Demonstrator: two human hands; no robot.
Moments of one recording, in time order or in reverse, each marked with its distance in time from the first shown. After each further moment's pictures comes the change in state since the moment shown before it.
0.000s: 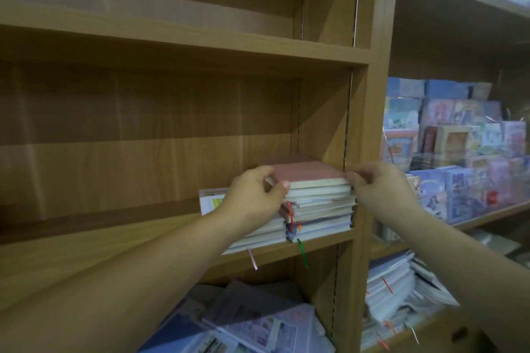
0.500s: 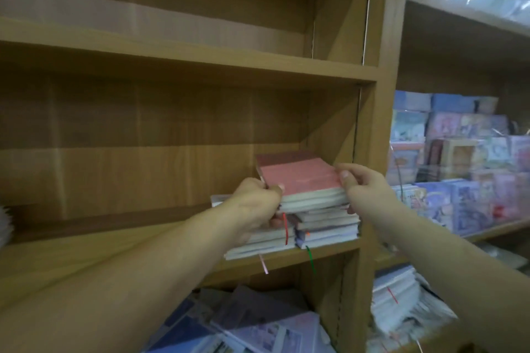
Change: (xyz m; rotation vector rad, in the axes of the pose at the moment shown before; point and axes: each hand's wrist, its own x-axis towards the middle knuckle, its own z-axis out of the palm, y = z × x) left_hand -0.004 0.008 -0.012 -0.429 0.008 -0.326; right_hand -0.007 -0.041 0.014 0.343 -0.110 0.147
